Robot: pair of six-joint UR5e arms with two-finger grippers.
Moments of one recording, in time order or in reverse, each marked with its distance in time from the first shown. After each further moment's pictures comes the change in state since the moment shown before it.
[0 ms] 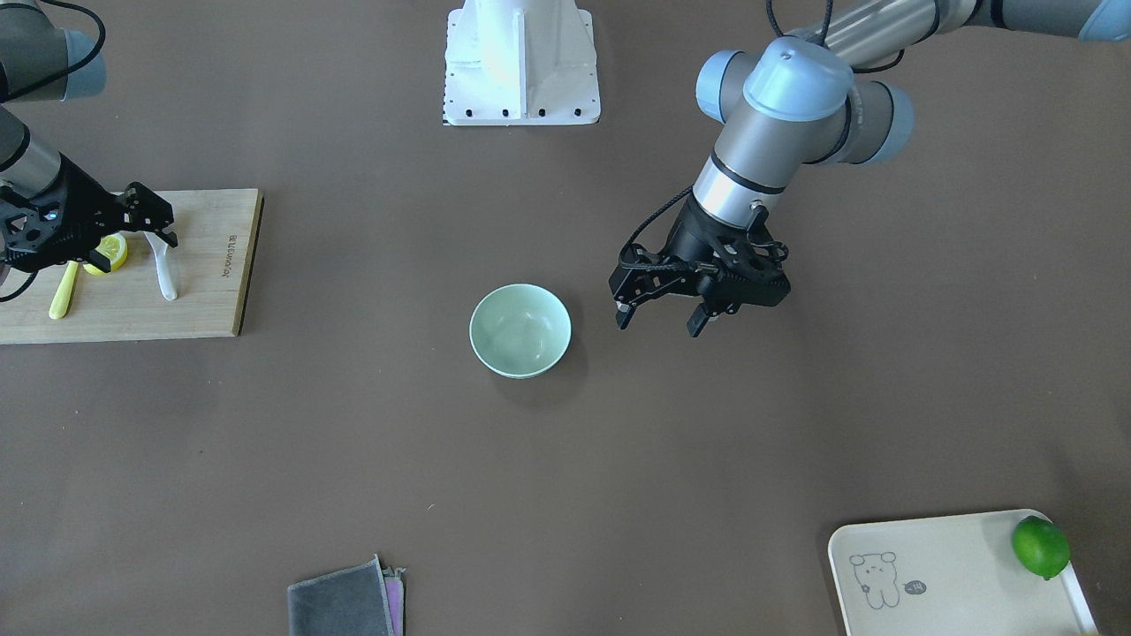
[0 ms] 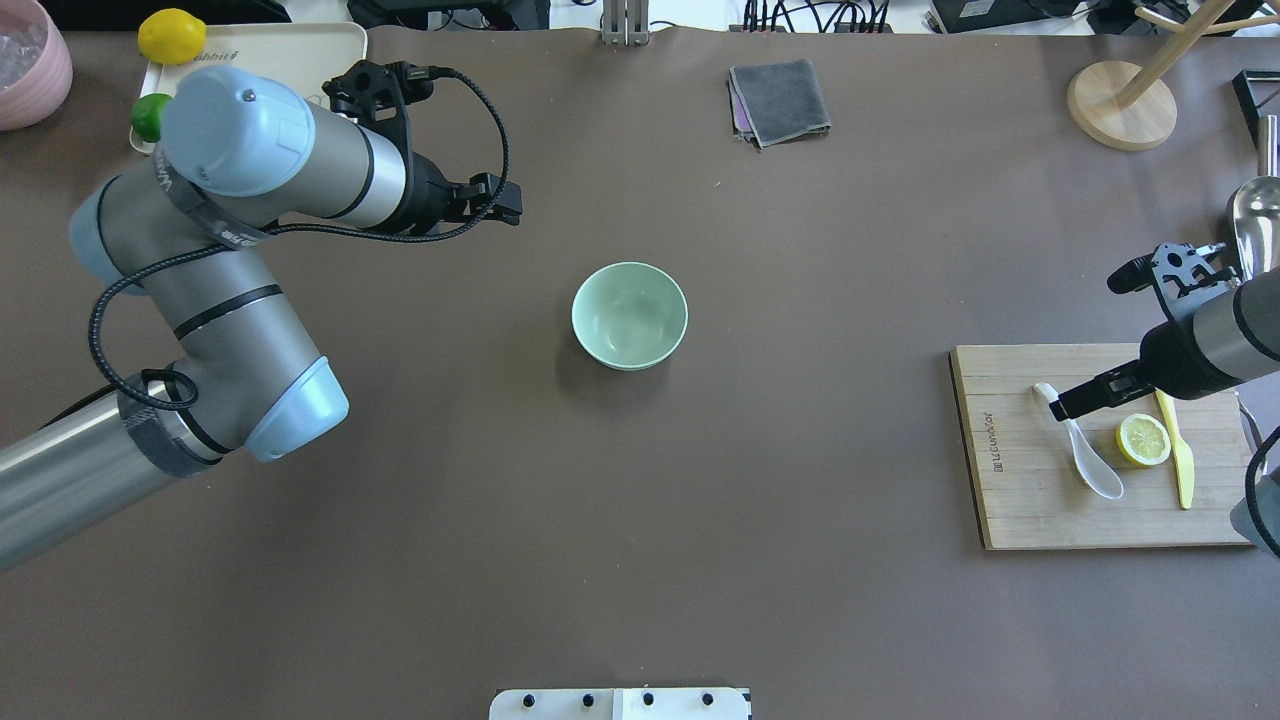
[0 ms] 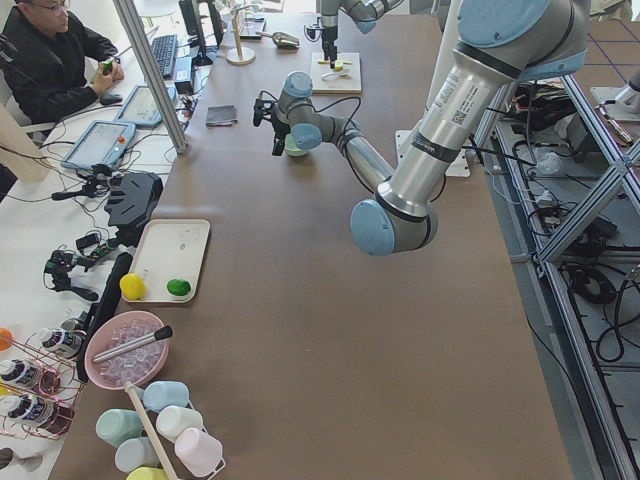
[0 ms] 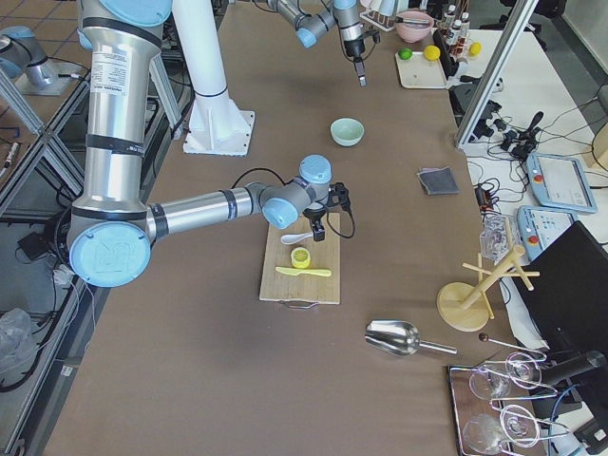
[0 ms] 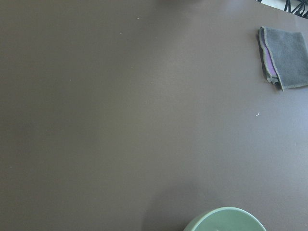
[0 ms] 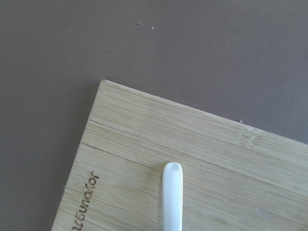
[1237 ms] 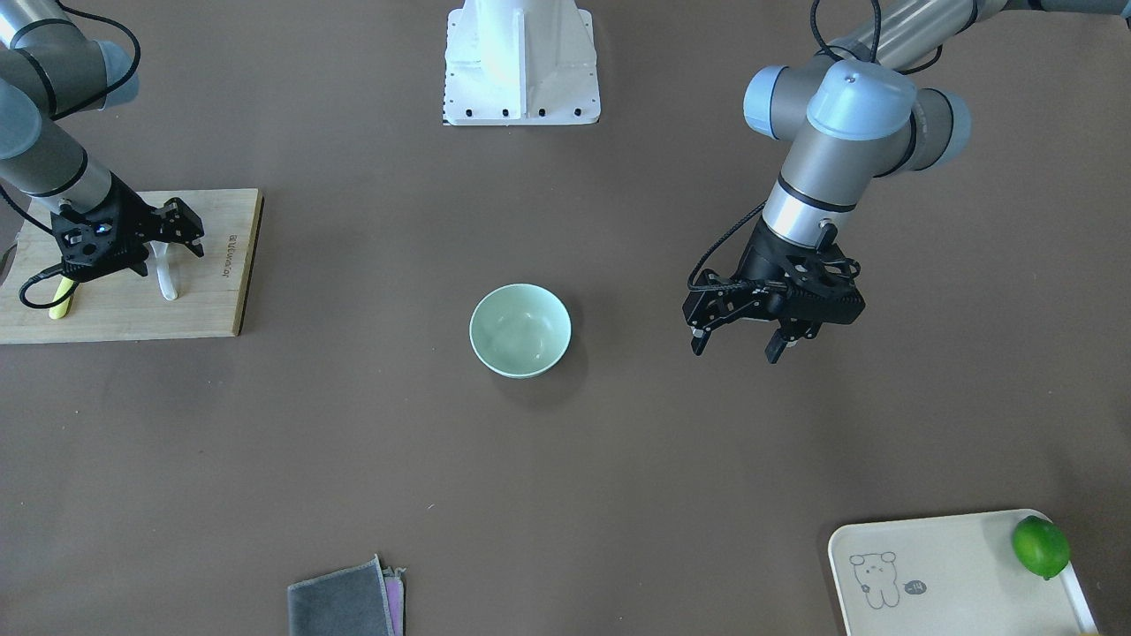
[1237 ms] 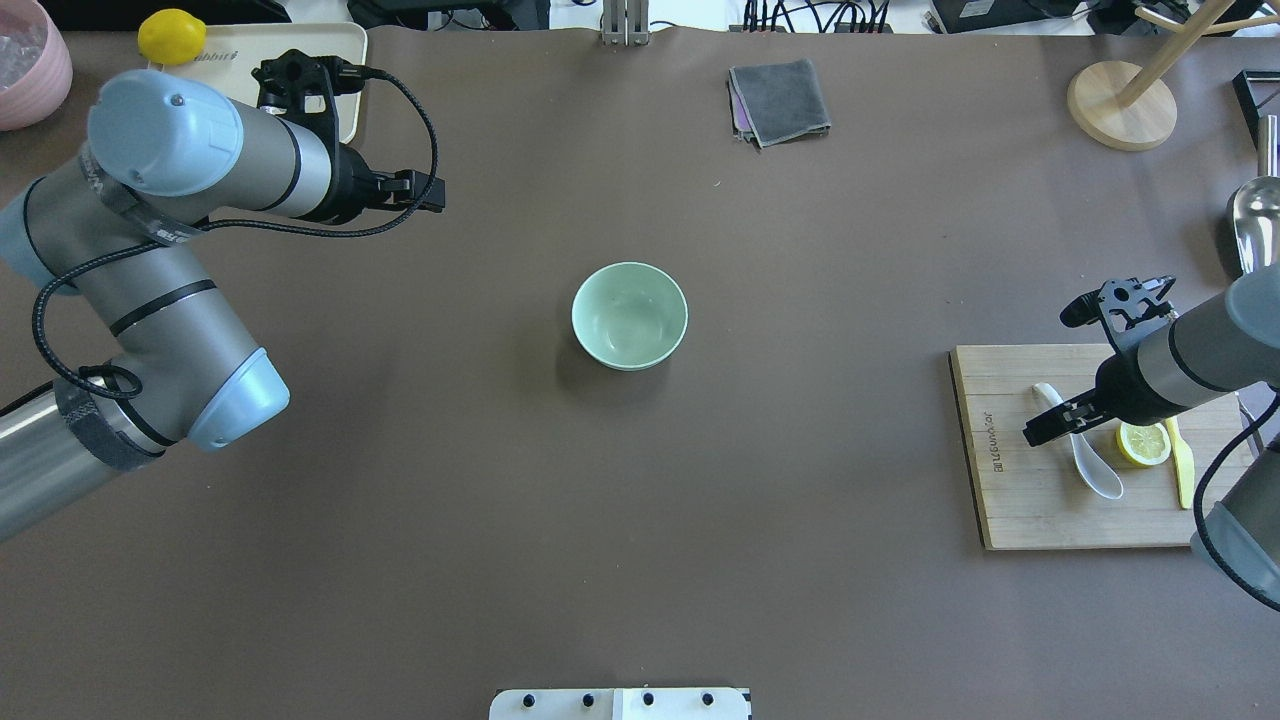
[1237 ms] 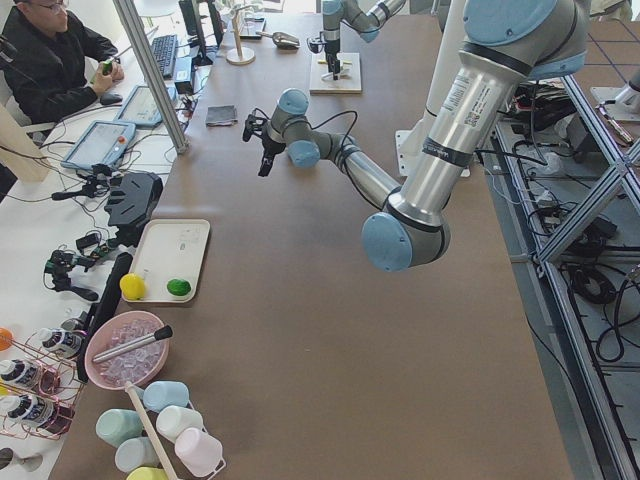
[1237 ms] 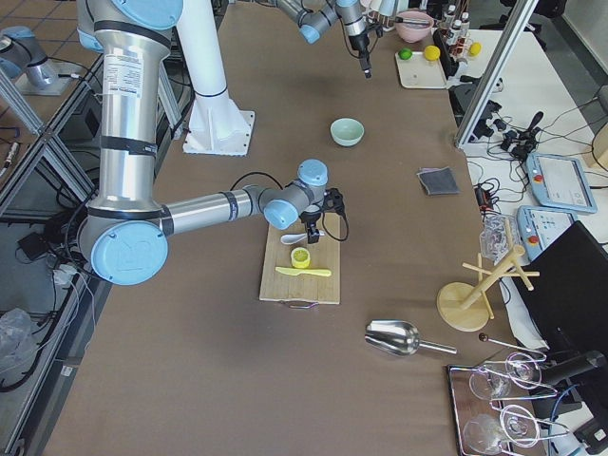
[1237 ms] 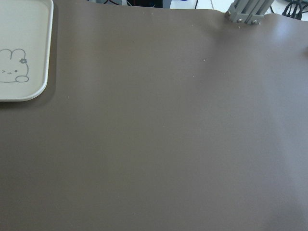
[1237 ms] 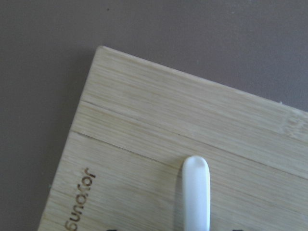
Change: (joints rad) left arm -0.037 0.063 0.009 -0.005 0.056 0.120; right arm -0.081 0.023 -0.050 -0.003 -0.051 0.024
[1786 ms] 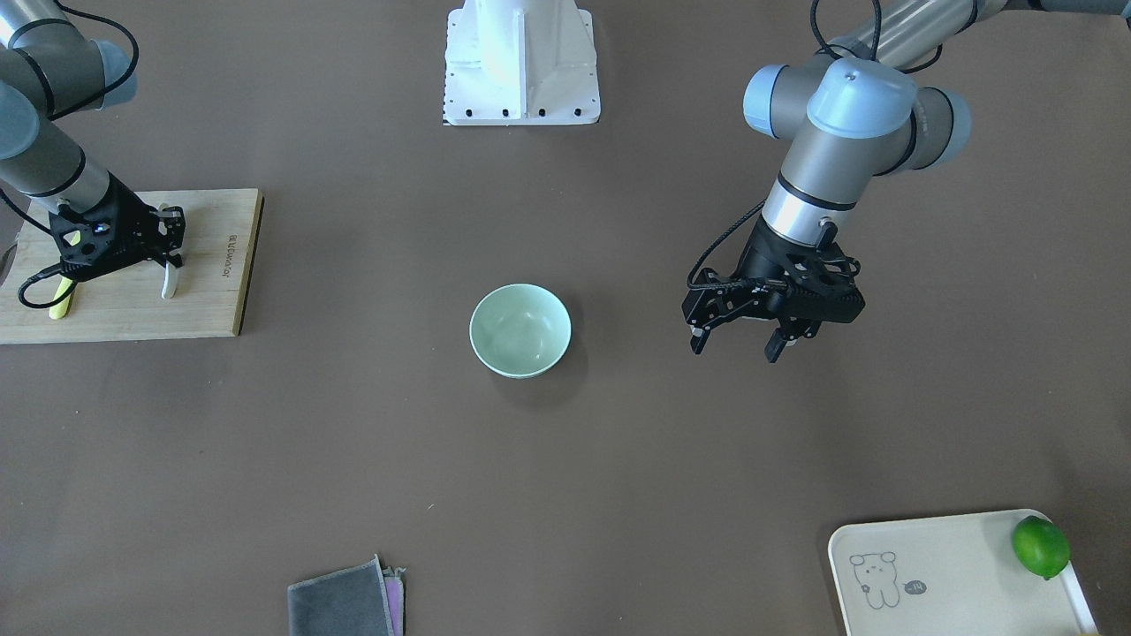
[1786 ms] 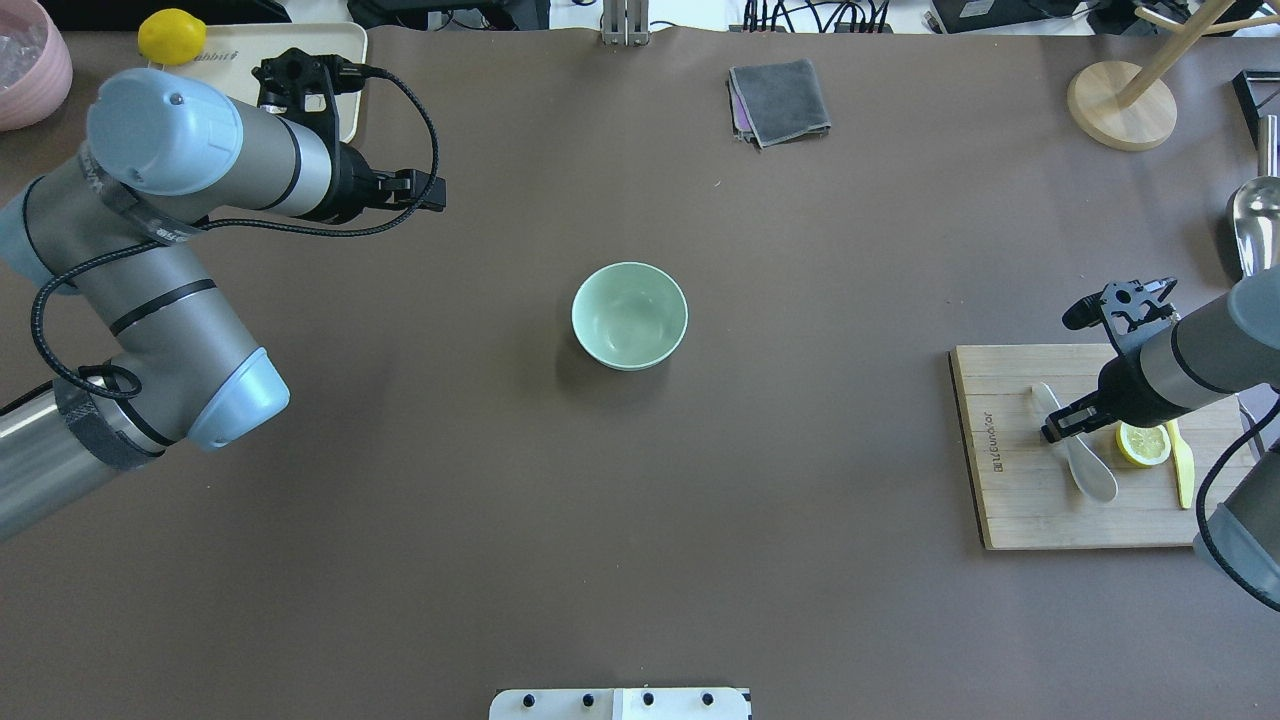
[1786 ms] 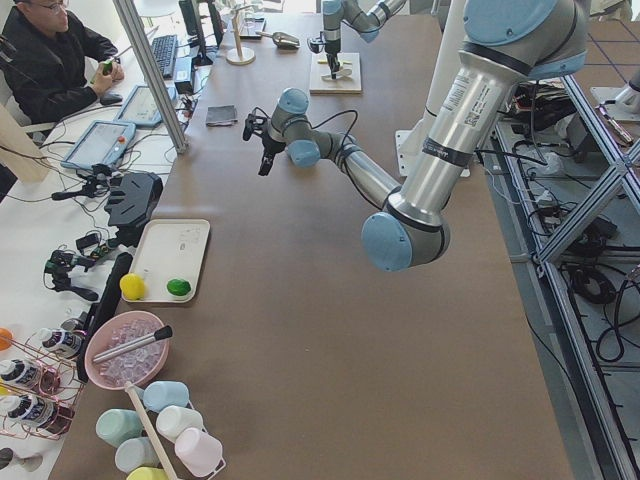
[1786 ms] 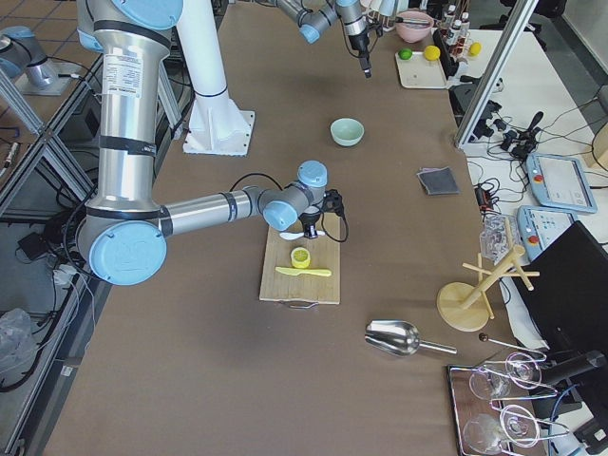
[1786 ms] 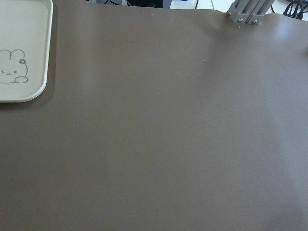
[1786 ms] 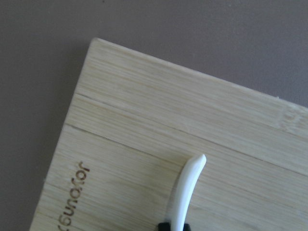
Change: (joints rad) left arm -0.001 0.004 -0.003 0.000 -0.001 0.000; right arm 0.004 -0.003 0.001 0.000 0.008 -0.014
